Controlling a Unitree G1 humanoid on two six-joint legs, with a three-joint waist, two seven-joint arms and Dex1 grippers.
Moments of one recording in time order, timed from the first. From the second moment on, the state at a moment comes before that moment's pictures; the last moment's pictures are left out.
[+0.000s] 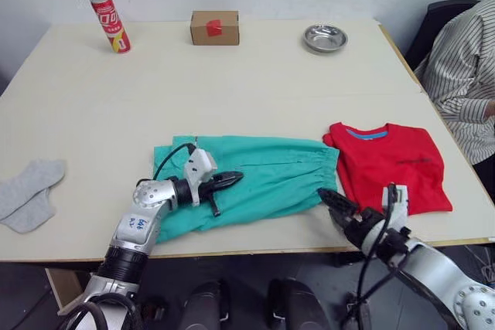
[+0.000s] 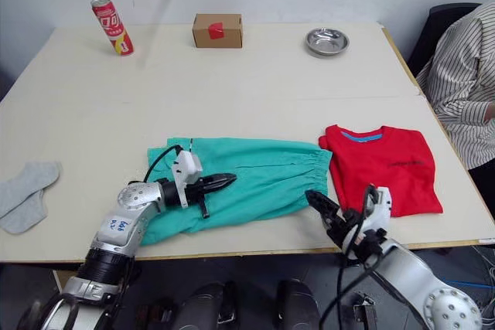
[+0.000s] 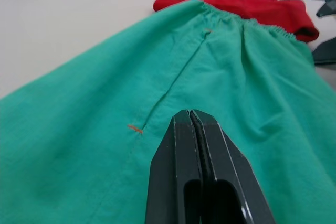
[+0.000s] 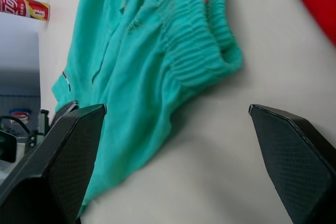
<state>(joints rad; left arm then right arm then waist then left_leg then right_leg) -0.36 0.40 -0.12 0.13 -0.23 0.15 -0.85 0.20 -0.51 -0.19 -0.53 1.85 0.65 -0.45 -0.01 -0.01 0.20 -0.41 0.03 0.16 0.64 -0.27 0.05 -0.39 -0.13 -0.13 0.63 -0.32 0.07</state>
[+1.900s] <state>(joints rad) -0.25 0.40 -0.01 0.09 -0.24 0.13 -0.75 -0.36 -0.36 0.14 -0.51 0.71 0.71 -0.09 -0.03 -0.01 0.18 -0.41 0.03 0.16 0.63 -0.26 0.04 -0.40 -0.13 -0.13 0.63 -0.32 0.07</state>
